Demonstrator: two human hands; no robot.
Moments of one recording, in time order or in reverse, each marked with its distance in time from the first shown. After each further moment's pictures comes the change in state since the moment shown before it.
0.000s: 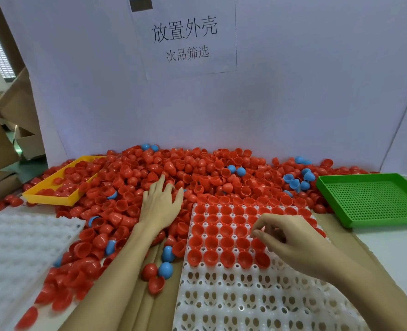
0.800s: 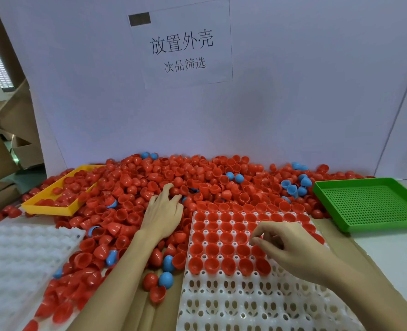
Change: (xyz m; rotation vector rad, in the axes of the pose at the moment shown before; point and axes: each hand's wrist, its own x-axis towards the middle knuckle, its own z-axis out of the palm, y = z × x) left_hand -0.003 0.012 -0.016 -0.084 -0.061 -0.001; right_hand 0.001 0.000 0.000 0.007 -0.020 0.024
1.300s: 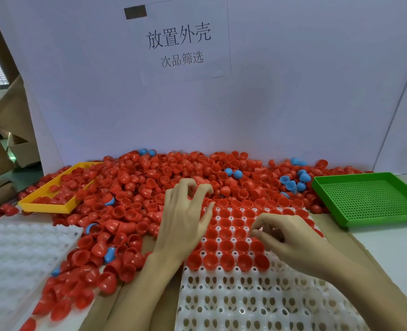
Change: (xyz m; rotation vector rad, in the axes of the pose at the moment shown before) left_hand -0.072 0.068 -0.014 -0.059 0.466 0.555; right_hand -0.002 -0.006 -0.003 0.026 0.039 0.014
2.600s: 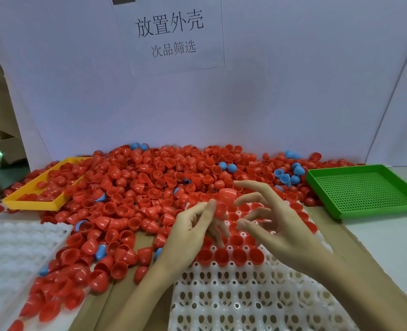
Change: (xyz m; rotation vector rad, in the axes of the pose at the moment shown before) left_hand -0.019 0.035 -0.012 -1.097 -0.357 -0.554; right_hand 0.000 -0.020 0.012 0.400 0.193 -0.130
